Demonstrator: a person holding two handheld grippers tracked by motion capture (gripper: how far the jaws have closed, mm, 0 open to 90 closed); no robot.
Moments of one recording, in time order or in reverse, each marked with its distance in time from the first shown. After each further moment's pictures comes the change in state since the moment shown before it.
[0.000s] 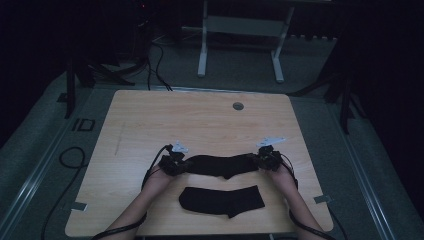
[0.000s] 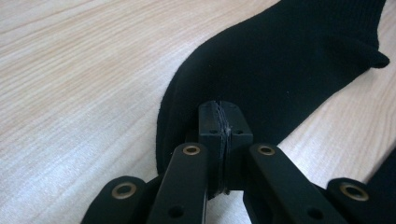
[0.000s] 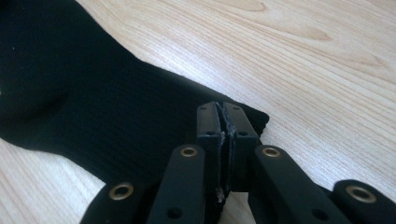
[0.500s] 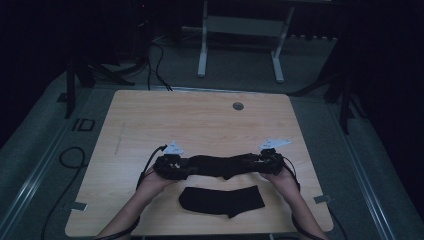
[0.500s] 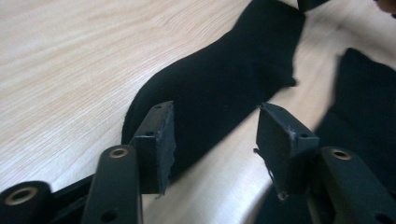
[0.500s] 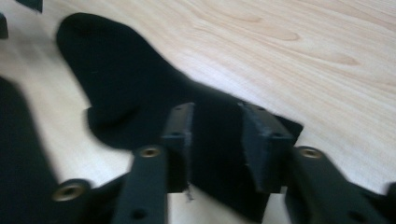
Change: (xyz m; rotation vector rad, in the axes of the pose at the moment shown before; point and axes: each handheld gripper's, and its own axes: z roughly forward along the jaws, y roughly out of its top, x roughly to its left) left arm -0.017 -0.003 -0.046 -0.096 -0.098 0.021; right arm 0.022 0.002 -0.030 -0.074 0.091 0.008
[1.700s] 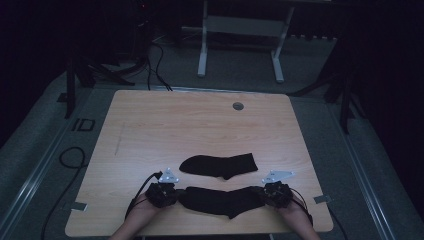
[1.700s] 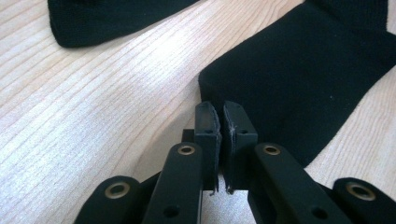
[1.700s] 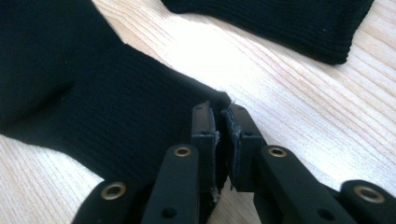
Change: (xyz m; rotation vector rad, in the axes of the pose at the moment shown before) left arm -0.033 -0.061 -0.006 0.135 0.008 0.014; right arm 0.052 -0.068 -0.030 0.135 -0.045 -0.059
